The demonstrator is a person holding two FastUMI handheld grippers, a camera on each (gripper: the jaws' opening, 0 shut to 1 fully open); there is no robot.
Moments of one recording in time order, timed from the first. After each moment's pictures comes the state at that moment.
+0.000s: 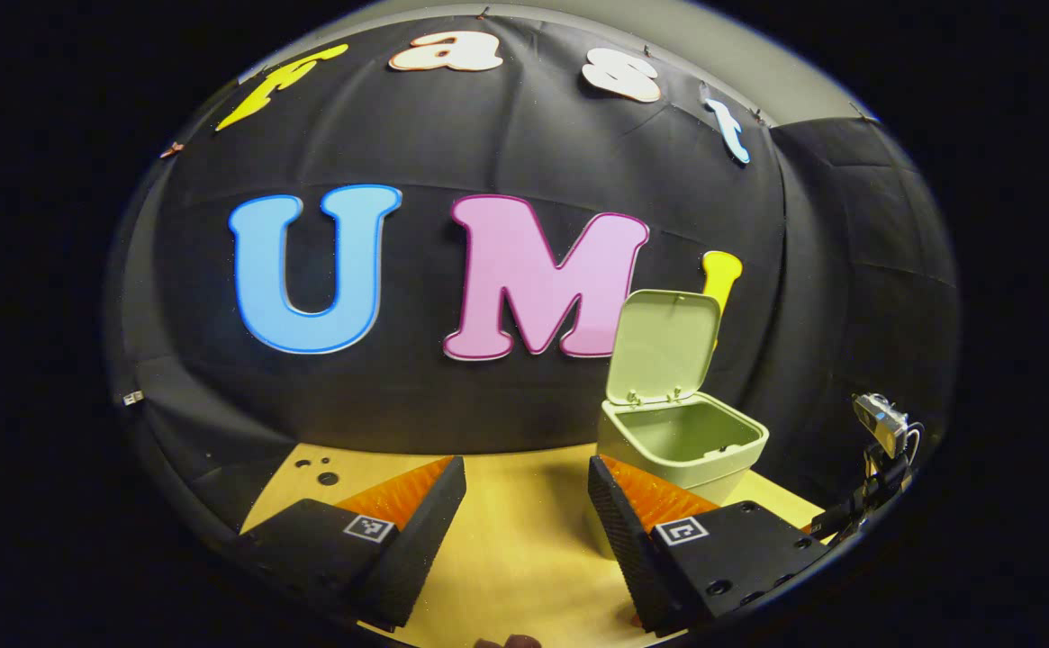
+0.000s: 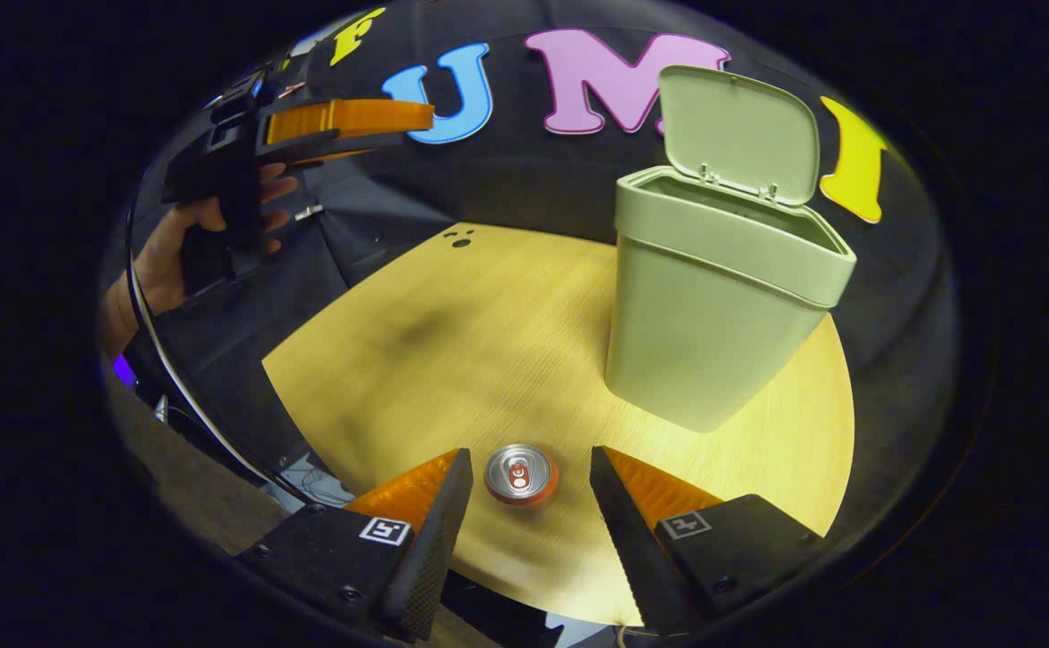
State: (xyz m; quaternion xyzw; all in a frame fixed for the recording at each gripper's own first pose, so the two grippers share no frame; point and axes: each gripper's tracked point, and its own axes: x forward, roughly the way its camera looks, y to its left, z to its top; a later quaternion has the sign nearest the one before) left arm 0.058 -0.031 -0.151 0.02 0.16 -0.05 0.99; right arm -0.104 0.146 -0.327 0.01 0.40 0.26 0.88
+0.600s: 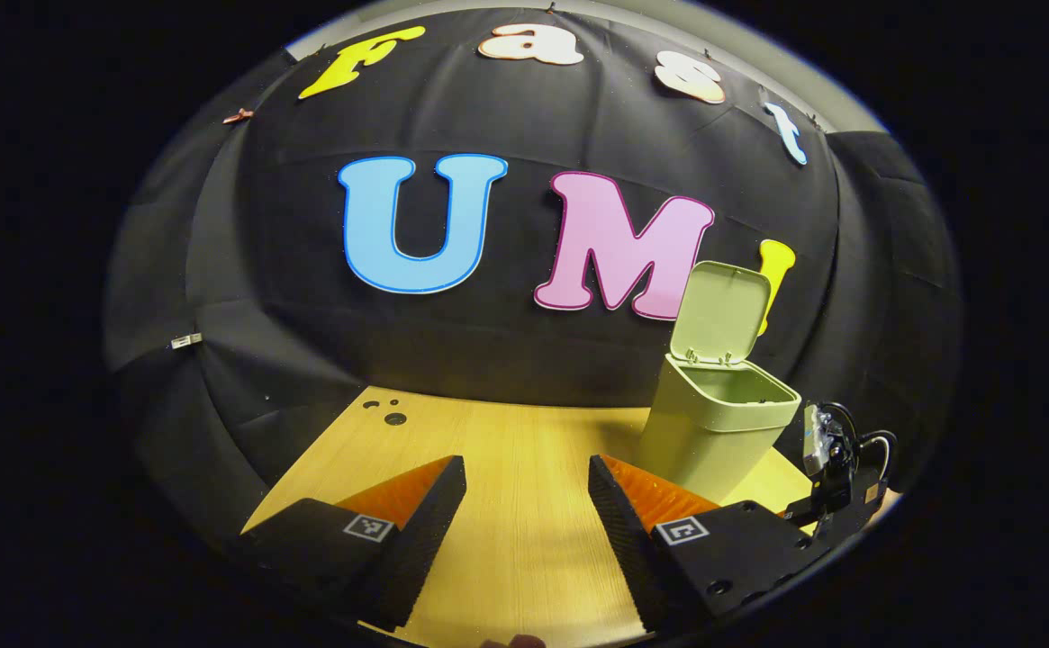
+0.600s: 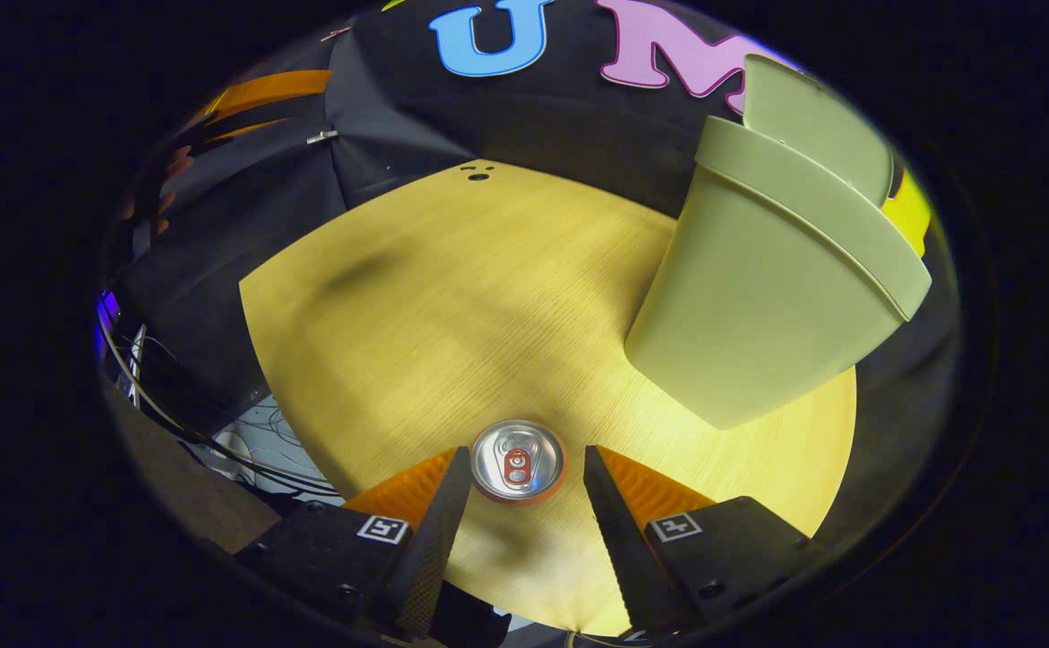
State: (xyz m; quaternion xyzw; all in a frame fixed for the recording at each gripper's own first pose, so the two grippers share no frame) left arm -0.032 0.027 -0.178 -0.02 0.21 0.04 0.98; right arm -0.107 0.166 -0.393 -0.07 0.45 0.29 0.84
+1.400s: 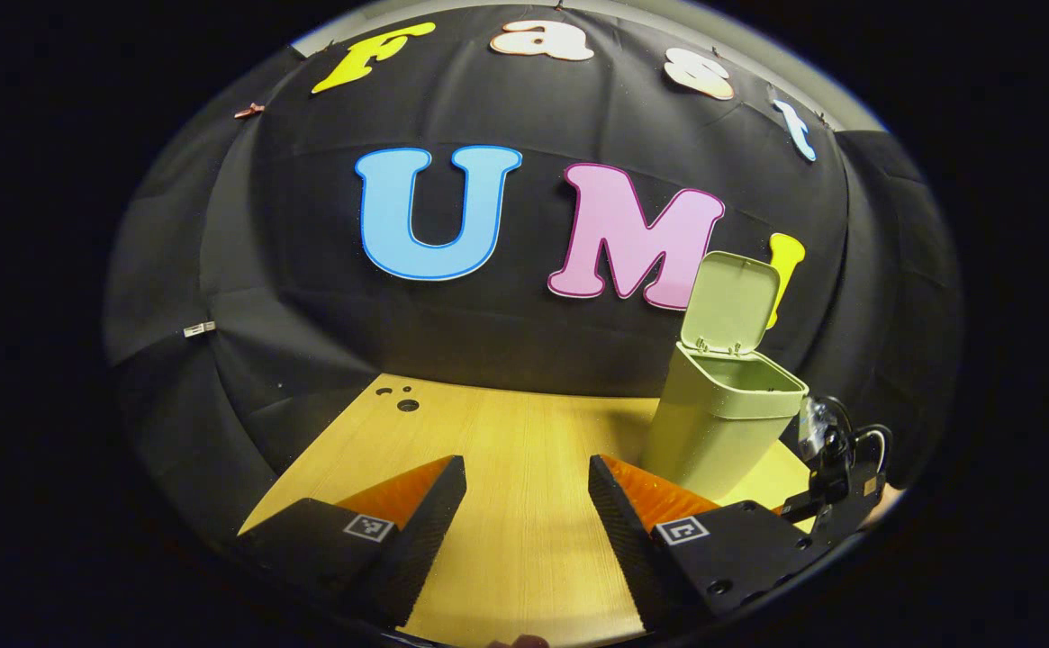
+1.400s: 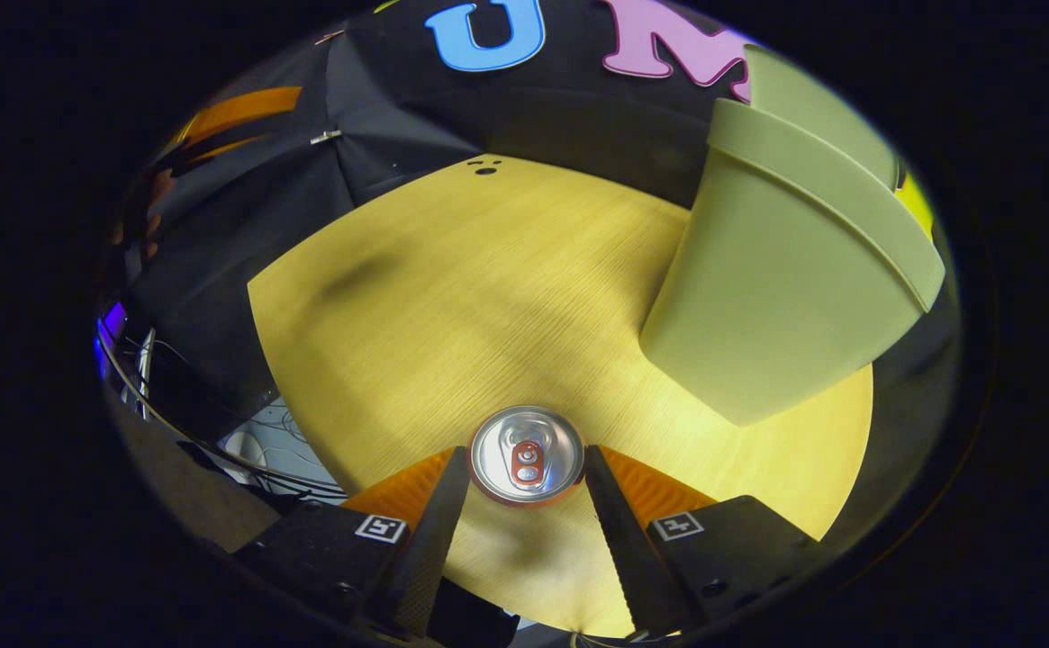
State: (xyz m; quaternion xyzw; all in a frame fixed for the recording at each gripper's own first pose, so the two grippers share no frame) left arm -0.046 0.028 -0.189 -0.02 0.22 0.06 0.97; right arm -0.103 0.164 -0.381 -0.05 0.45 0.30 0.84
